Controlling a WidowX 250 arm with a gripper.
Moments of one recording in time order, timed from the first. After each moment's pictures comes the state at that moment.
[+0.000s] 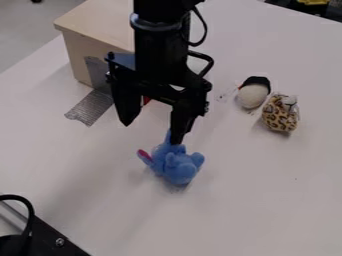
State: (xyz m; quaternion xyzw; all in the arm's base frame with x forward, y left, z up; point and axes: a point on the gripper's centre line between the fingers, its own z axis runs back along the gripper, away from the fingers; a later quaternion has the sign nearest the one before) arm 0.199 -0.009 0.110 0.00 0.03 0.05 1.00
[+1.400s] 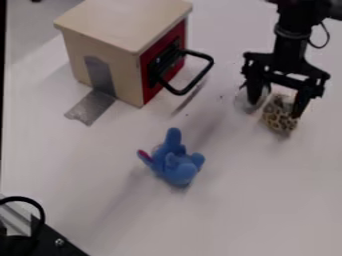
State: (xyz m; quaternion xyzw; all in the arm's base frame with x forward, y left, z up) arm 0.373 -0.093 0.045 -0.02 -0.02 0.01 1.00
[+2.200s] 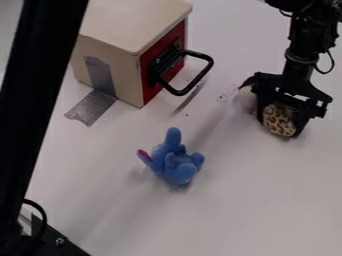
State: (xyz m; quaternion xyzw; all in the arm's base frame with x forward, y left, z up) arm 0.379 -0.100 -0.002 0.00 0.03 0.00 1.00
